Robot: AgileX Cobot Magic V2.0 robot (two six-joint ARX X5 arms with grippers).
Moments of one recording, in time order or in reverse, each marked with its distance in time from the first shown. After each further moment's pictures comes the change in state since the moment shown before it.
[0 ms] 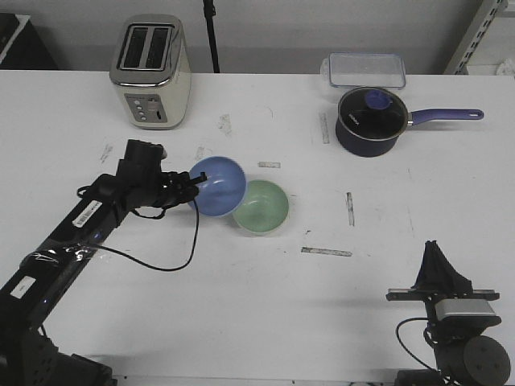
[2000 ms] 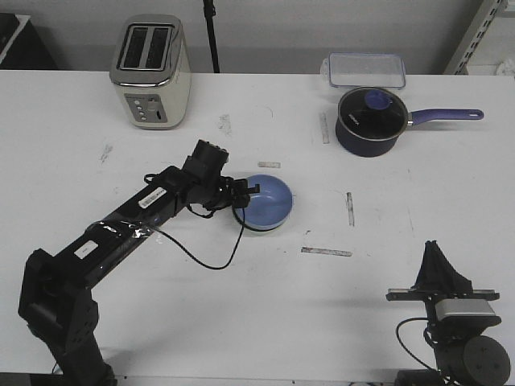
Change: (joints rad) left arm -0.216 0.253 0.172 0.012 -0.032 0.029; right arm 0.000 0.000 0.000 0.000 0.000 0.000
